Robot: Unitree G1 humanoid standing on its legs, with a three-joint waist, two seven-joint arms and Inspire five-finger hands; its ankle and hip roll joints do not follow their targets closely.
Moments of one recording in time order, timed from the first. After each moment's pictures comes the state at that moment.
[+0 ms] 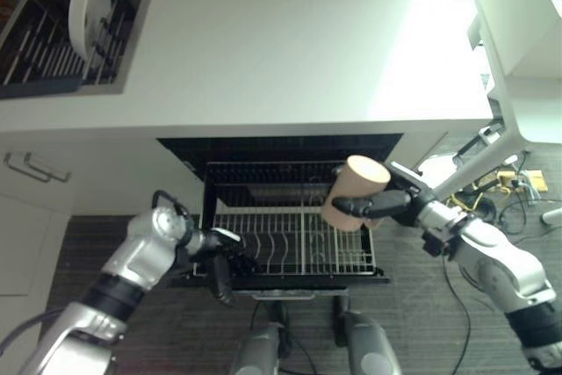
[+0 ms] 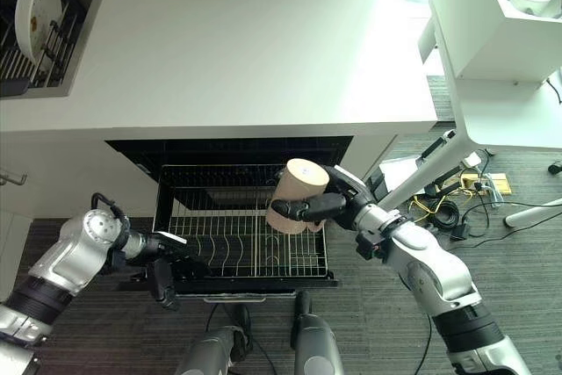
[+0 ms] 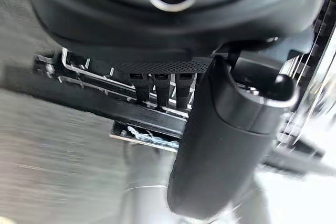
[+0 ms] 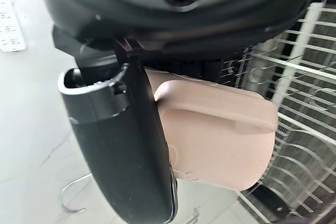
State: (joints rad) left arm -0.28 0.81 -0.25 0.07 0.10 0.48 -1.02; right arm -0.20 -0.73 0.15 -0.10 0.77 0.33 0.25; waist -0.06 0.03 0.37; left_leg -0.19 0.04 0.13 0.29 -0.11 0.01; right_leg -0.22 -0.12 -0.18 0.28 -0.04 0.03
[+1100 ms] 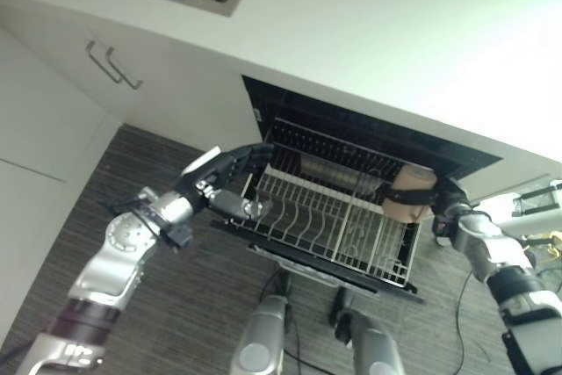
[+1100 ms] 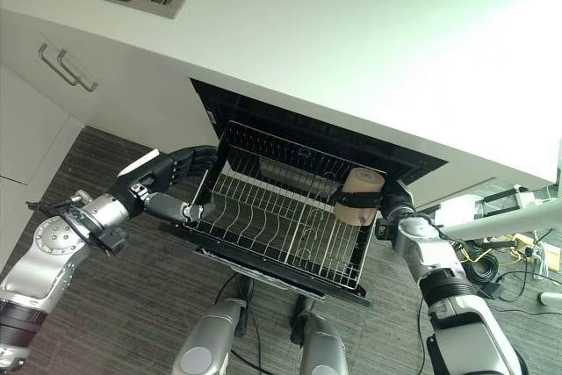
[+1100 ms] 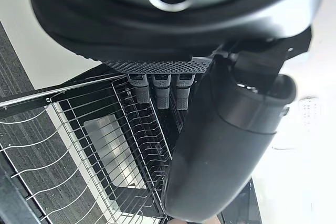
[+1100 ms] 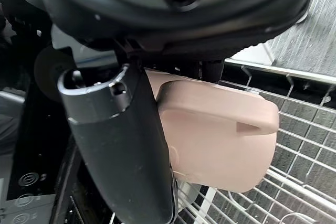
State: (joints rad) left arm -0.26 0.80 -0.14 0.02 -0.37 -0.01 -0.38; right arm -0.54 -0.64 0.23 0.67 0.55 0.21 -0.06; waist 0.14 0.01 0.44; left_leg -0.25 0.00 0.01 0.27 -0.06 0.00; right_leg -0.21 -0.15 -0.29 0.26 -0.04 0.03
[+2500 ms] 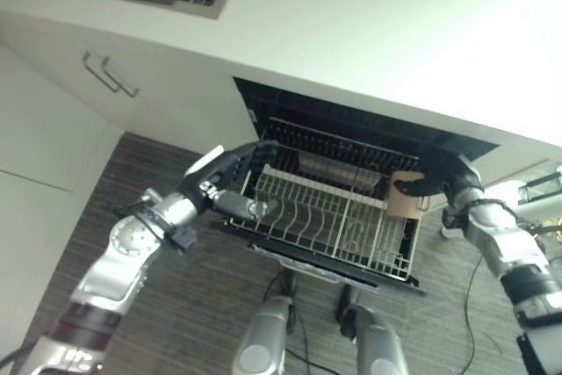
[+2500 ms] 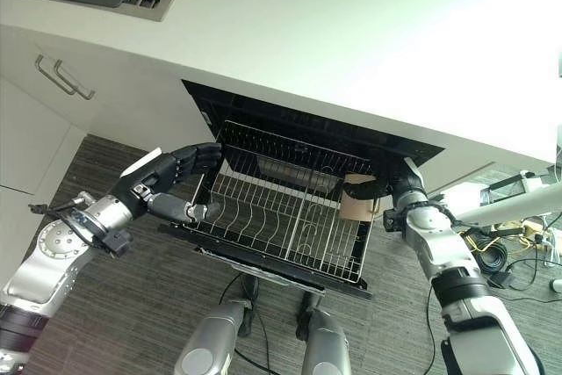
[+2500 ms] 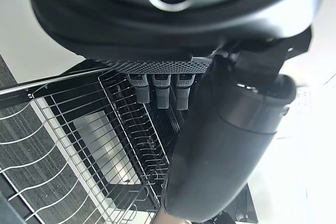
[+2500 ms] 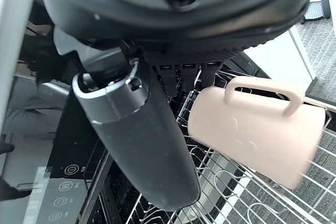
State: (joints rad) left arm -0.21 0.80 -0.14 -0.05 -0.38 -0.03 -0.33; right arm -0.46 -0.71 0.20 0.43 0.44 0.18 -0.07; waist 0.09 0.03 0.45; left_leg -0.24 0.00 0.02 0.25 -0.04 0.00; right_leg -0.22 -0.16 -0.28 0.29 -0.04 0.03
